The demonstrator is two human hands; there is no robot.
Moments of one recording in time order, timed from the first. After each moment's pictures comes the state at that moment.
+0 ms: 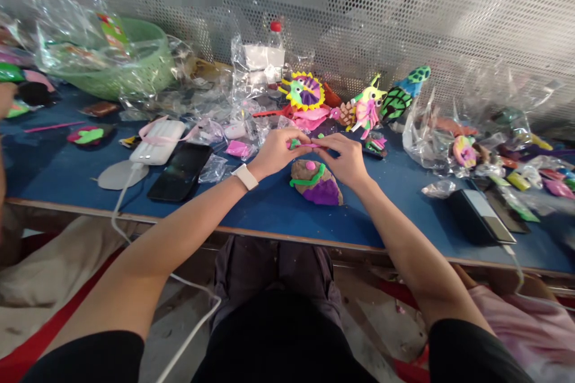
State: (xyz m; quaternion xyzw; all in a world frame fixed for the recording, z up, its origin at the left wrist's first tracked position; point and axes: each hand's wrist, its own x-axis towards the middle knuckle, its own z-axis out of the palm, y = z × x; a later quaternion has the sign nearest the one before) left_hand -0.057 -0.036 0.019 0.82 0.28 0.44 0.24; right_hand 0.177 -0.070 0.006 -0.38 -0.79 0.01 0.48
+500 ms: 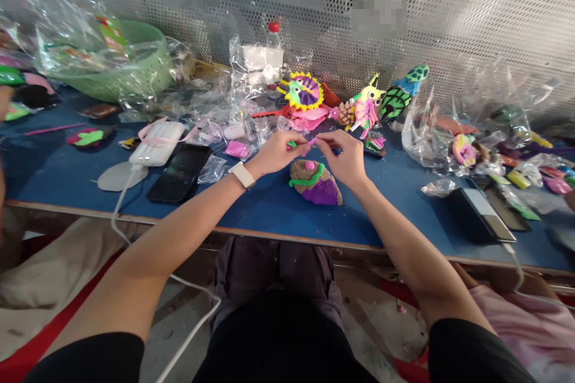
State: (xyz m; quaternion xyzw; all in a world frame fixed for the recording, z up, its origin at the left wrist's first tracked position) left_hand -0.056 -0.031 0.019 0.83 0.28 0.39 0.29; right_hand 0.169 -0.078 0.013 -0.43 -0.75 0.04 0.51
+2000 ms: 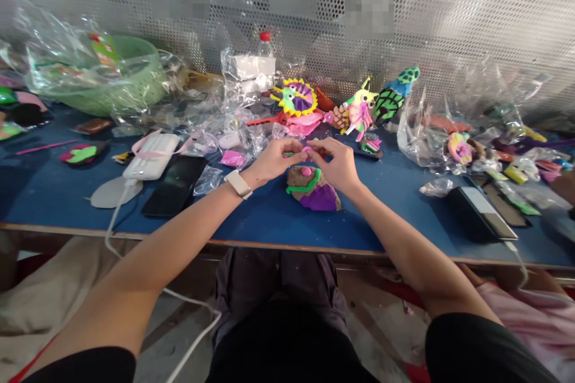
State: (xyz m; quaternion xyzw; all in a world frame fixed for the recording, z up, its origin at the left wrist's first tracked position) left_hand -0.050 -0.037 0.021 0.76 0.29 0.39 0.44; right_hand 0.162 -0.076 0.008 -0.44 -0.73 0.12 0.51
